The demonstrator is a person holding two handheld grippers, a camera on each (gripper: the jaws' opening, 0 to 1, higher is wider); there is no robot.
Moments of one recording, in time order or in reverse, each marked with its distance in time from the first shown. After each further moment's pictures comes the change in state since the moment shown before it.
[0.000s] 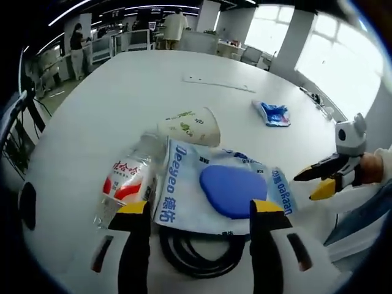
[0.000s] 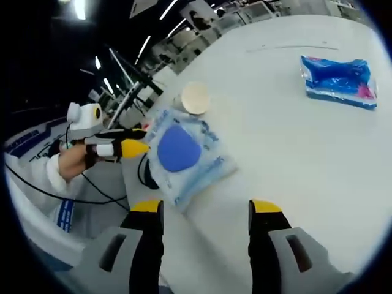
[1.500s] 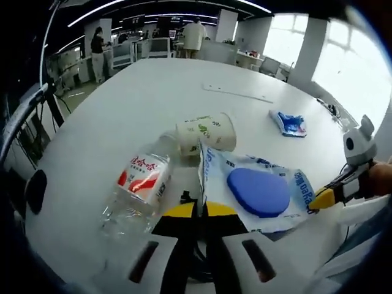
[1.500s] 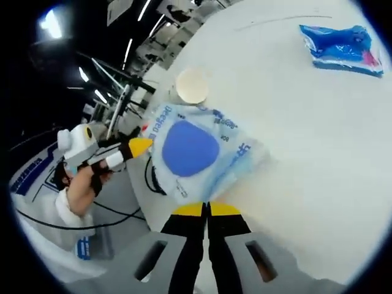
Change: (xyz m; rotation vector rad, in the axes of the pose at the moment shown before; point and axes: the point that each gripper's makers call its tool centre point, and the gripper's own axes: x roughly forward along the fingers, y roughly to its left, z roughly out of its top) left arm -0.007 0.009 0.004 -0.038 -0.096 0.125; right arm 0.012 0.014 -0.002 0.182 0.058 0.019
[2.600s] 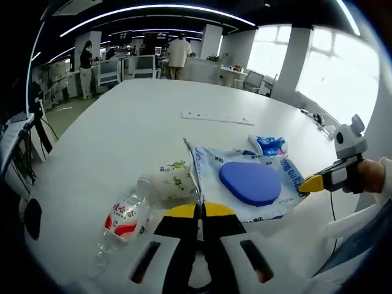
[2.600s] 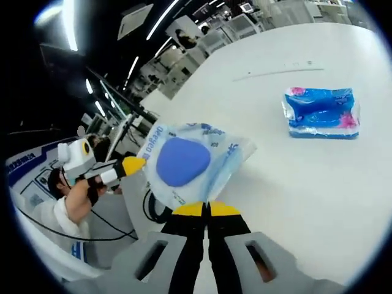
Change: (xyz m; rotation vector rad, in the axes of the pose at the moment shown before) left arm 0.000 -0.031 0.060 0.034 -0.113 -0.096; right arm -0.050 -0.011 0.071 -0.091 -0.210 -0.061
